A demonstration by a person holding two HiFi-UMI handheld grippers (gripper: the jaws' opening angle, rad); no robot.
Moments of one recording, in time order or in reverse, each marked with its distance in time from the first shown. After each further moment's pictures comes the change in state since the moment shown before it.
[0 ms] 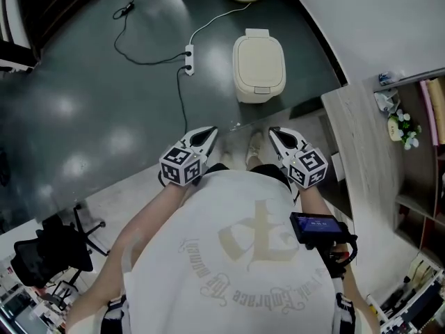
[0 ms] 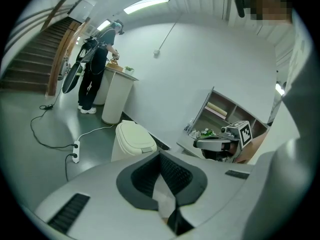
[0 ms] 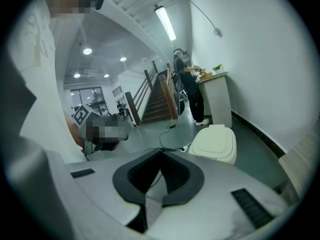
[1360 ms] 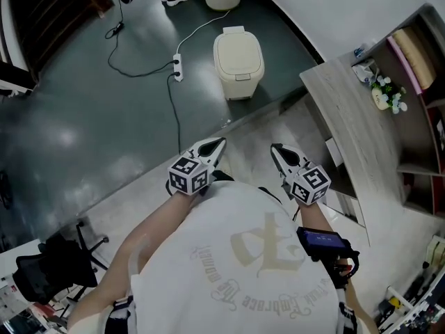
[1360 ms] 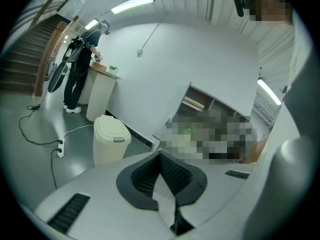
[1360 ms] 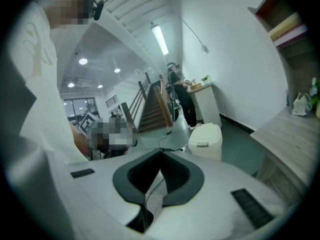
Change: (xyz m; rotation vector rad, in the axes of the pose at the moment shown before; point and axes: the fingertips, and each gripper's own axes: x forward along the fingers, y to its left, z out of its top) left arm -0.040 -0.139 -0.072 0.071 -0.004 -0.124; right arm -0.152 0.087 -0.064 0.075 -0.128 -0.077
